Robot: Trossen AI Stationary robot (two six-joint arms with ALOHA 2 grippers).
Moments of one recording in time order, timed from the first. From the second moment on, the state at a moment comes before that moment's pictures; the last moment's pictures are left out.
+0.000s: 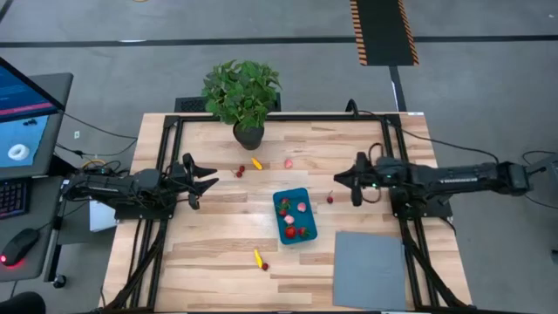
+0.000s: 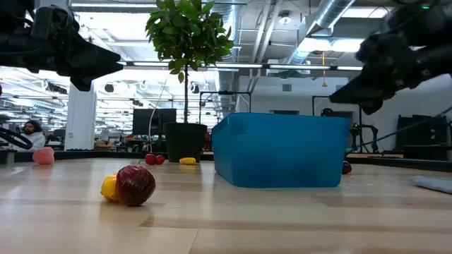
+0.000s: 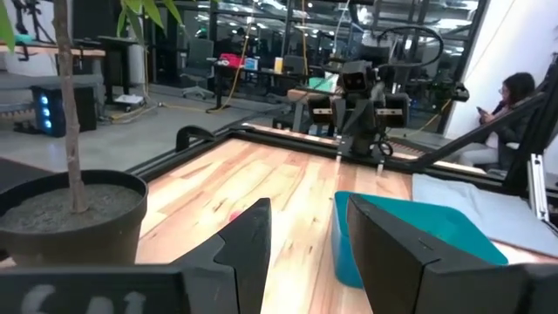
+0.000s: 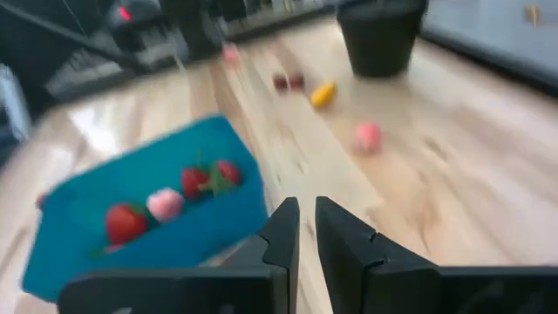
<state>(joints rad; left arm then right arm) -0.09 0.07 0.01 0.09 -0.35 -0.14 -0.13 0.65 0.16 0.13 0.02 0.20</state>
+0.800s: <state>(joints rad) -0.09 0.07 0.01 0.08 -0.35 -0.14 -0.17 1.33 0.68 -0.36 -0.18 0.74</state>
